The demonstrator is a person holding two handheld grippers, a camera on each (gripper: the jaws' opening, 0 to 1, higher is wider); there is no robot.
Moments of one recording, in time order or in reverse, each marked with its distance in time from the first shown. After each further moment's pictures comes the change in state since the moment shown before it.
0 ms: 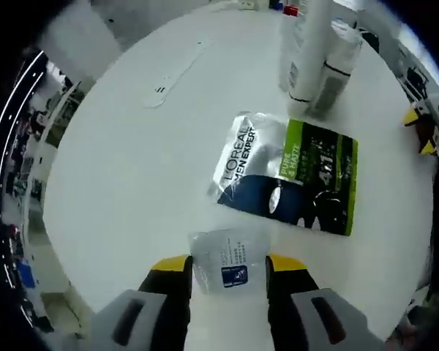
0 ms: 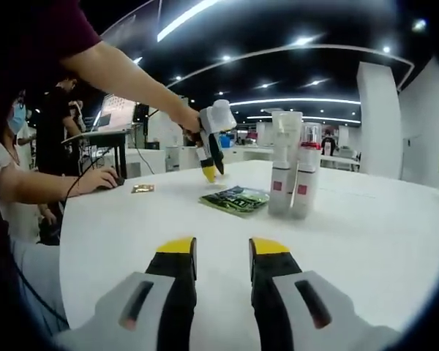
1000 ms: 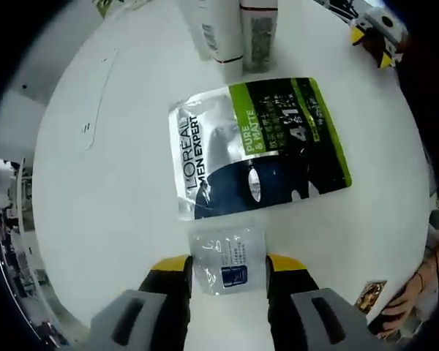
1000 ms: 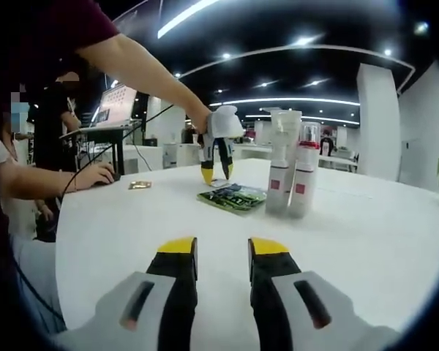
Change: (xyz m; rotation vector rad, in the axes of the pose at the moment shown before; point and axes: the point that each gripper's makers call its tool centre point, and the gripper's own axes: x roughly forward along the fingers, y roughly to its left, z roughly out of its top) left arm 0.024 -0.001 0.006 0.339 0.064 -0.106; right arm 0.001 -0.002 -0.003 -0.020 0.015 -0.016
